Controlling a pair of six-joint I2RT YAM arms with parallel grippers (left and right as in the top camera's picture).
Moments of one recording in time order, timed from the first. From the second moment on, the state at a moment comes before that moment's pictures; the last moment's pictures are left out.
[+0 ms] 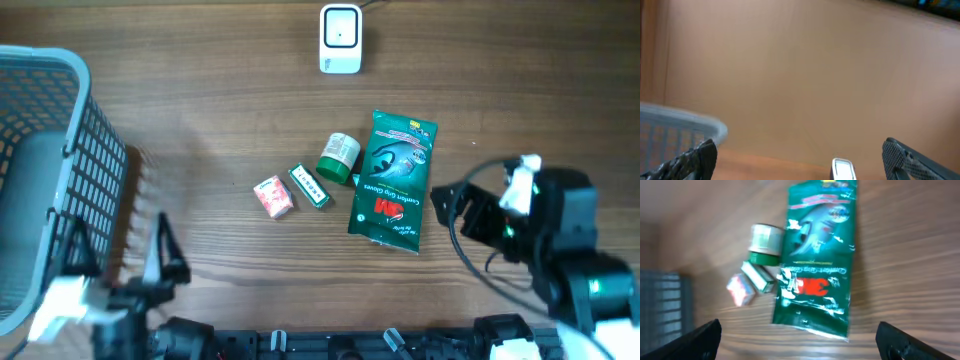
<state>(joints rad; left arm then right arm) -0.26 0.01 0.64 -0.38 -0.27 -0.18 0.12 0.84 0.95 -1.03 -0.28 0.55</state>
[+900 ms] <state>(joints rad) -0.26 0.01 0.39 -0.94 -0.32 -0.33 0.61 1.73 1.32 -0.74 -0.01 1.01</state>
